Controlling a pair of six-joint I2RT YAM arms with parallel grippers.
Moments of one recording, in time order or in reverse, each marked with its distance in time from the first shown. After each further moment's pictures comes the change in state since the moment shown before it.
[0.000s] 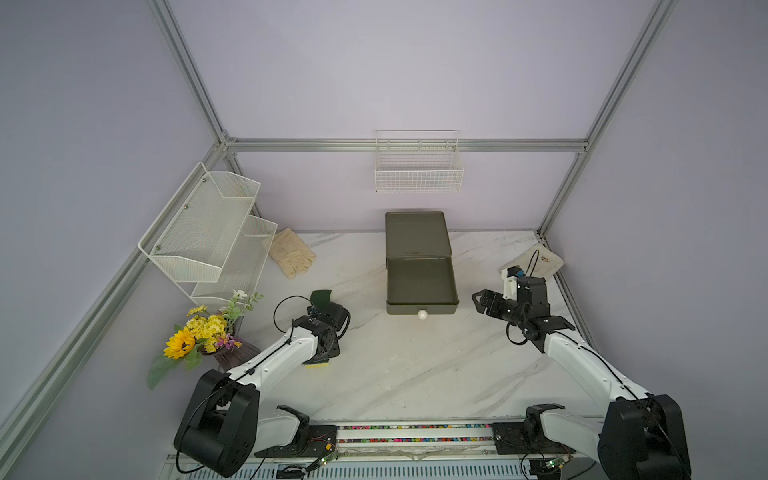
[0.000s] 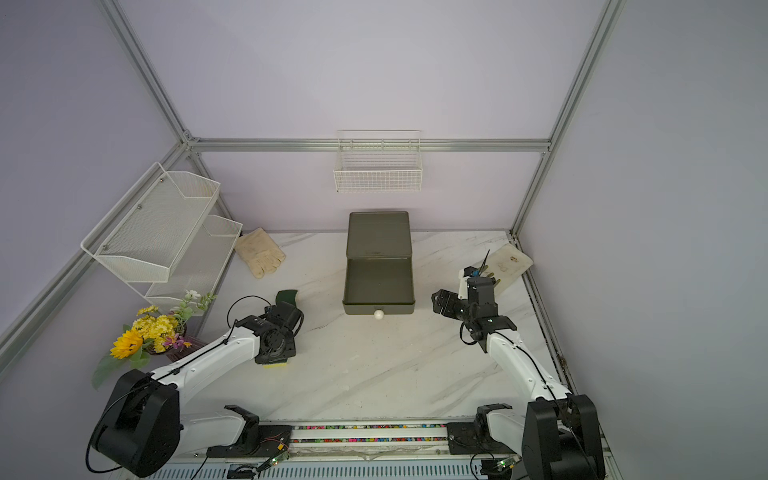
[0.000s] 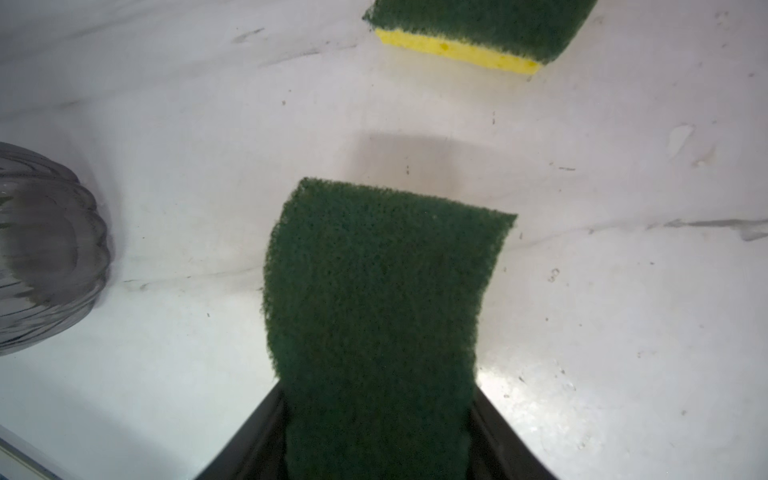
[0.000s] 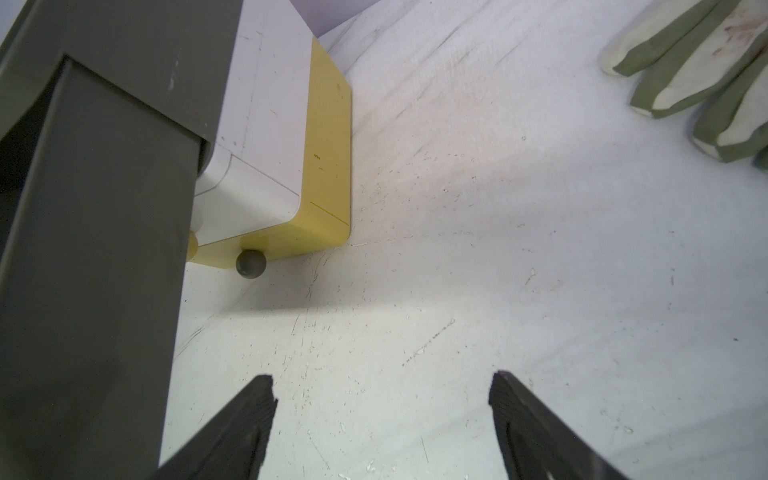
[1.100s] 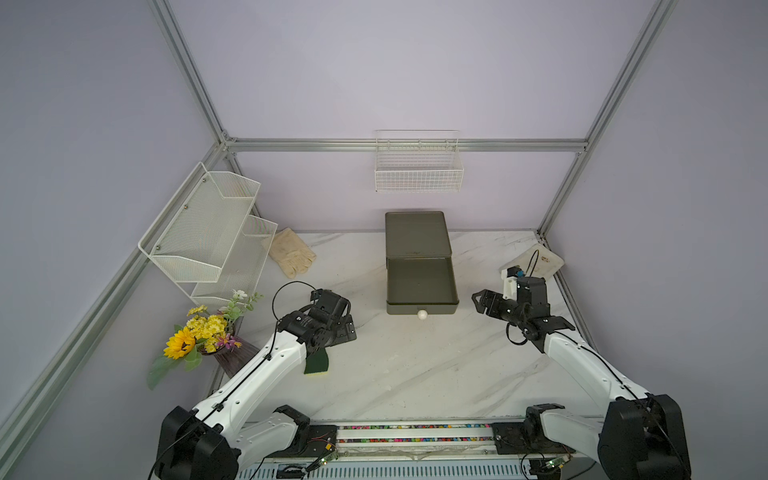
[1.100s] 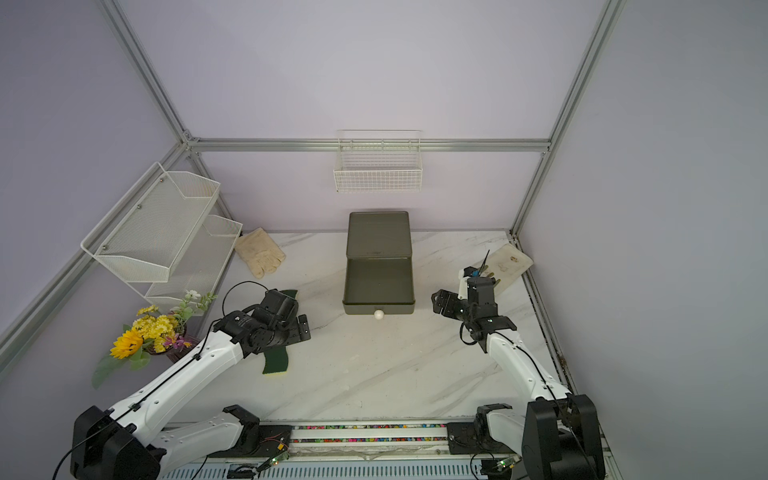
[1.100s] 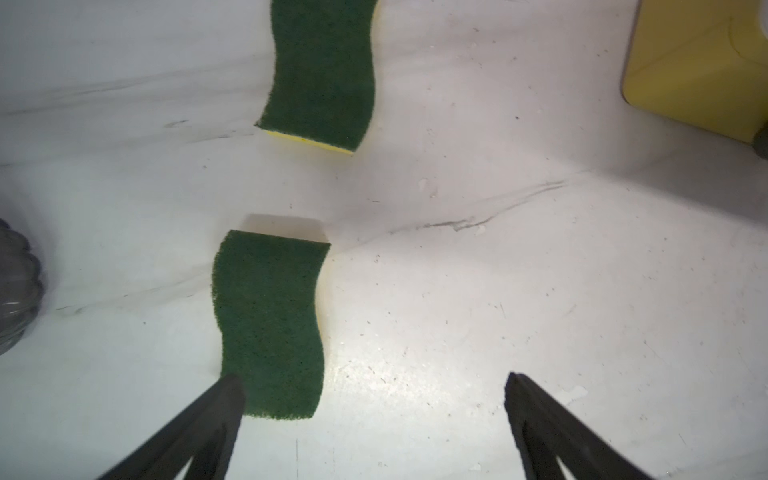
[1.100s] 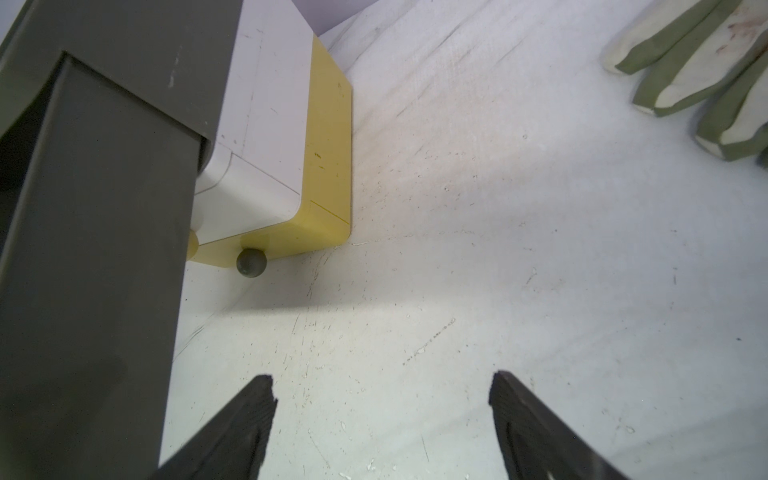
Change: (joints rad) left arm -0.119 -0.166 0.166 -0.079 0.156 -0.050; right arm 0.000 0.000 -0.002 0.001 -0.002 0.000
